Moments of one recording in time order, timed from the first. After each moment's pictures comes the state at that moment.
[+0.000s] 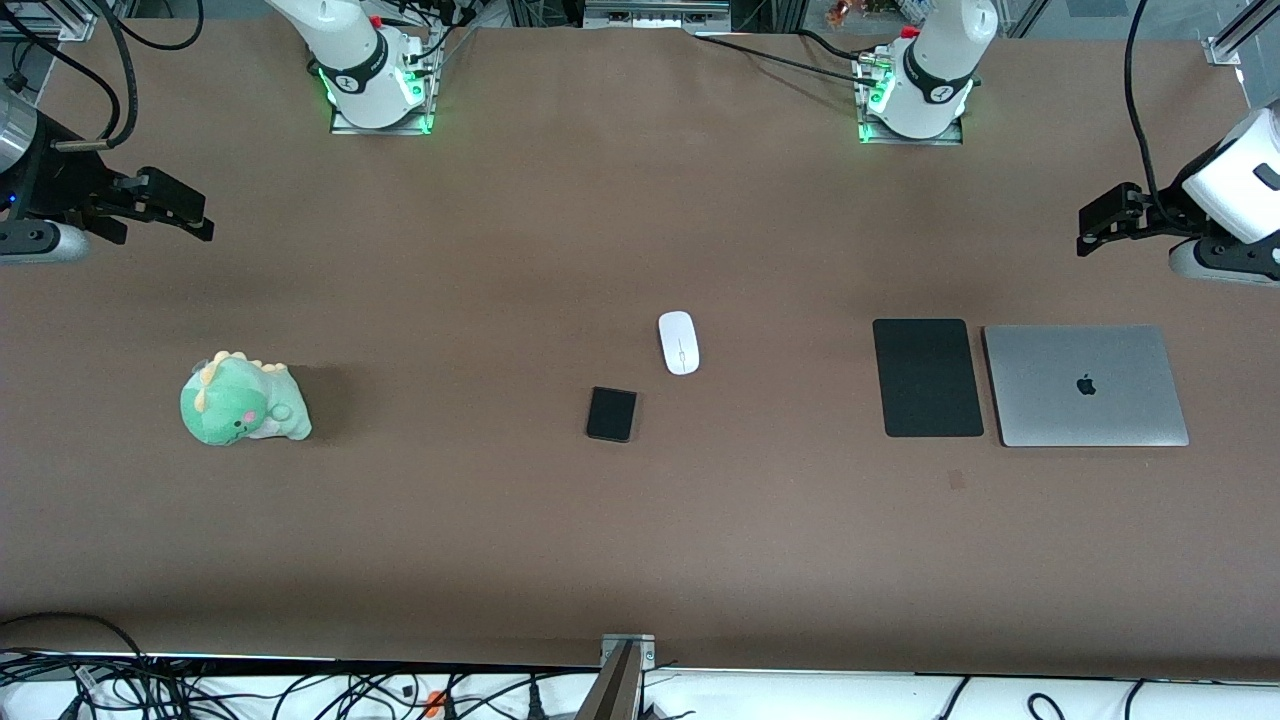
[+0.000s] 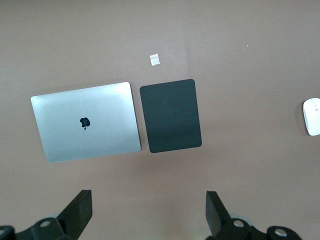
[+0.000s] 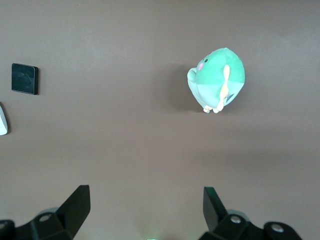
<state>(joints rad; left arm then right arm) 0.00 0.04 -0.03 -1.54 0.03 1.51 0.08 0.07 0.05 -0.01 -1.51 0.05 1.50 0.03</state>
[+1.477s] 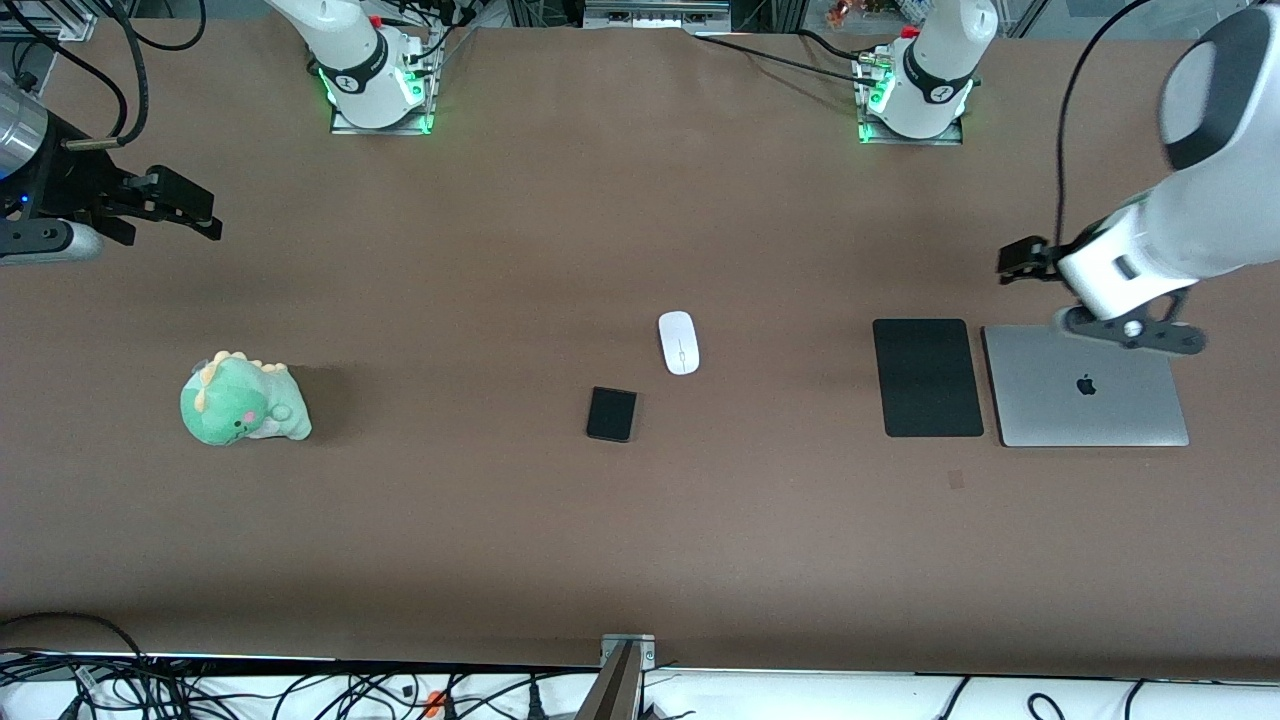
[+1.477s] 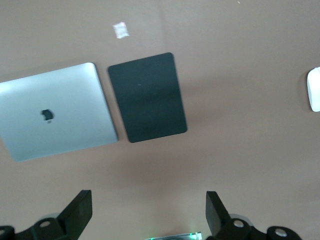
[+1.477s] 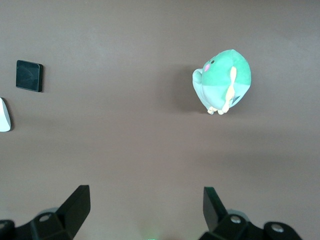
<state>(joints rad) -0.07 0.21 -0.09 -1.54 0.03 1.50 0.04 0.07 0.05 0.00 -1.51 0.05 1.50 0.02</state>
